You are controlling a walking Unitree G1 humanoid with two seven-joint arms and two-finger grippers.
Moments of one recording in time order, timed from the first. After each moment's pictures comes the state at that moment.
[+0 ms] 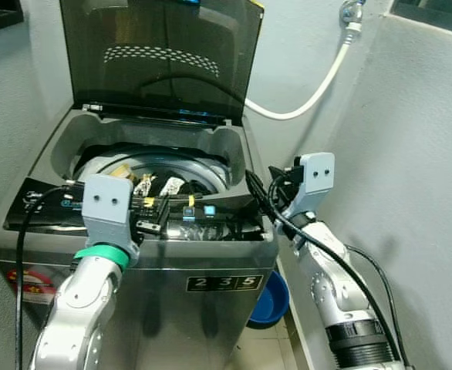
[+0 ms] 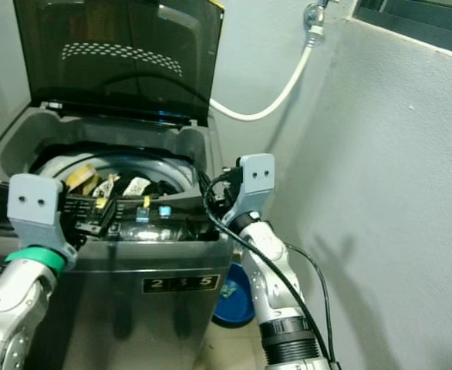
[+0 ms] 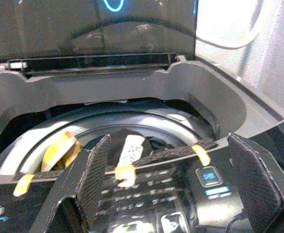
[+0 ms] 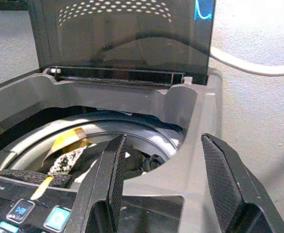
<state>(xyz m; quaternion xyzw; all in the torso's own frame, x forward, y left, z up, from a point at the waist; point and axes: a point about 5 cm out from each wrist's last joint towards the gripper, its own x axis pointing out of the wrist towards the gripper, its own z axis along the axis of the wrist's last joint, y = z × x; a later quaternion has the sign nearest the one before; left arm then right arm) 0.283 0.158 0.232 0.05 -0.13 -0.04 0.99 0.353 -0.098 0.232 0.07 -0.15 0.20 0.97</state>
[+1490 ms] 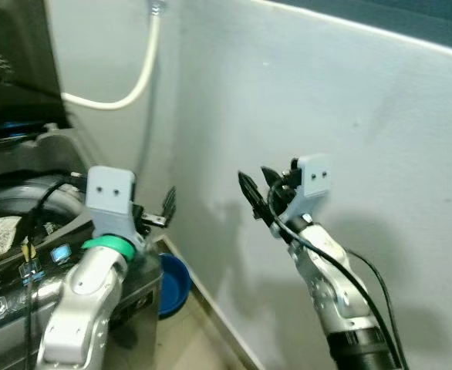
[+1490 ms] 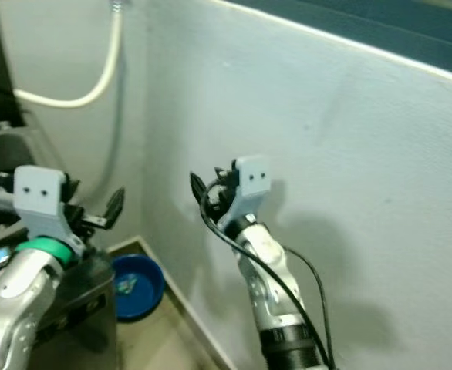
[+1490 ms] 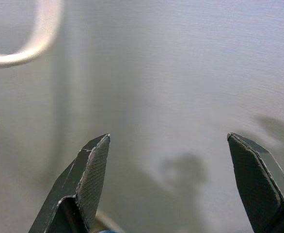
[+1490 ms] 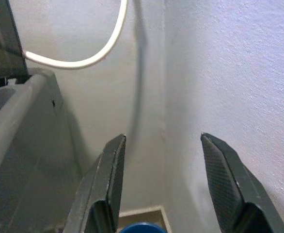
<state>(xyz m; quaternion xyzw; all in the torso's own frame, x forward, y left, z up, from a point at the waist) 0.293 0.143 0.231 0.04 -0.12 -0.13 0.98 0.336 -0.103 0.222 0.08 -0.14 0.25 0.95</state>
